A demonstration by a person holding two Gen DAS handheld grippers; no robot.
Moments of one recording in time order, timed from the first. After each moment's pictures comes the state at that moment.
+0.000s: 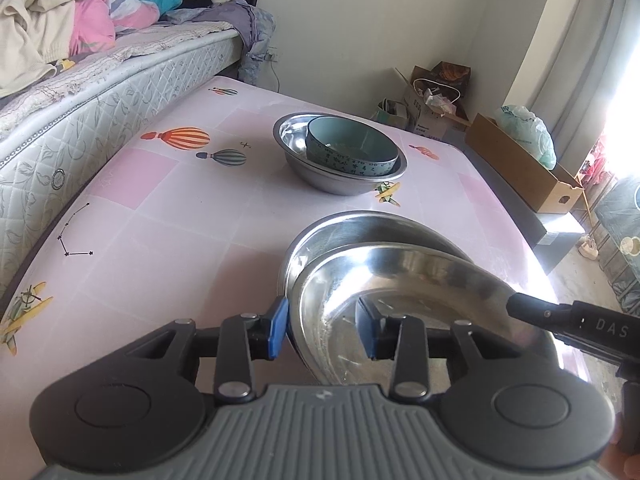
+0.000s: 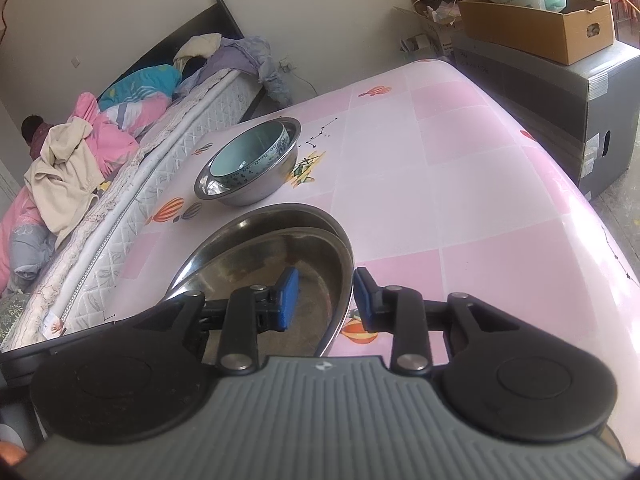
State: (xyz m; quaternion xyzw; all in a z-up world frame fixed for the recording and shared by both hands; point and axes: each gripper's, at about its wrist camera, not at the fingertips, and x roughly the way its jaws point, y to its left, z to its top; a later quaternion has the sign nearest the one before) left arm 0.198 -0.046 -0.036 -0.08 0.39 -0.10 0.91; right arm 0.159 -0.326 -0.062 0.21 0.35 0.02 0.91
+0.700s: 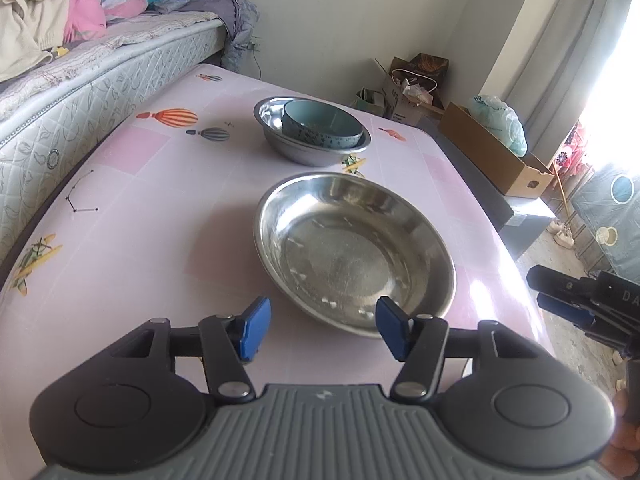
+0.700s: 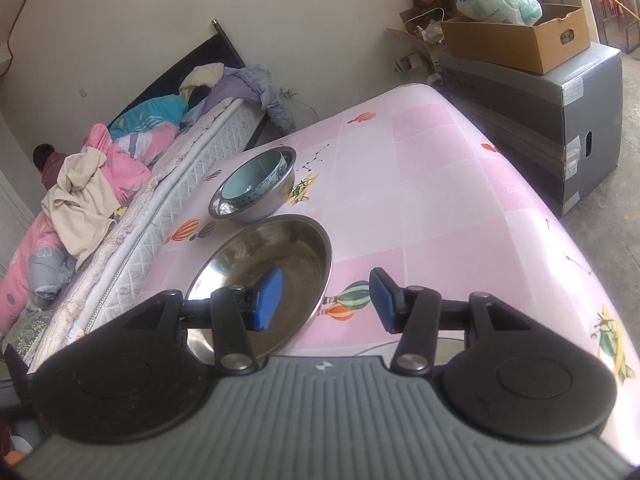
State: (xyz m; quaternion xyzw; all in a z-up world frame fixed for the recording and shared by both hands) left arm 0.138 -0.048 -0.025 -0.09 0.41 -0.14 0.90; right arm 0.087 -0.359 -0.032 0.24 0.32 0.02 0.92
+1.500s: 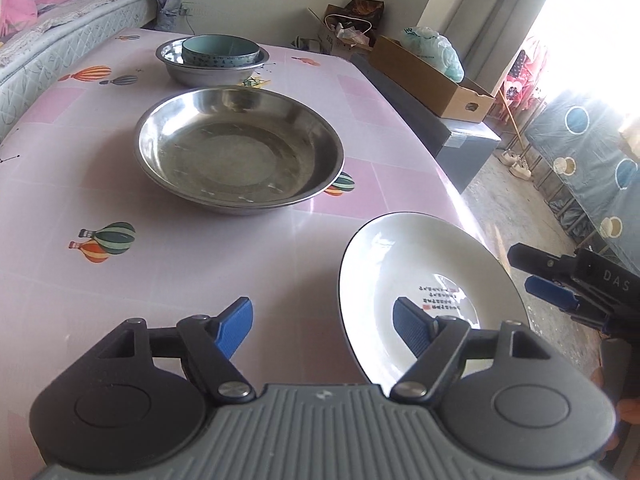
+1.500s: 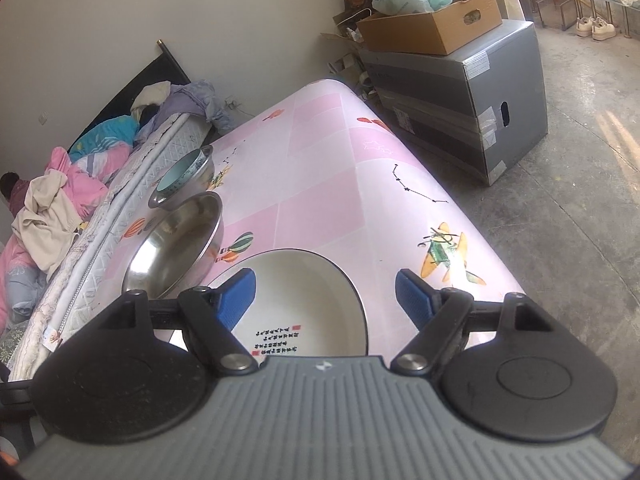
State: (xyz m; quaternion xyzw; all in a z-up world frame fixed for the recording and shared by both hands) left arm 0.078 -0.119 -0.048 -0.05 0.45 -0.22 0.87; right arm -0.027 -0.429 -0.069 0.27 0.32 -0.06 0.91
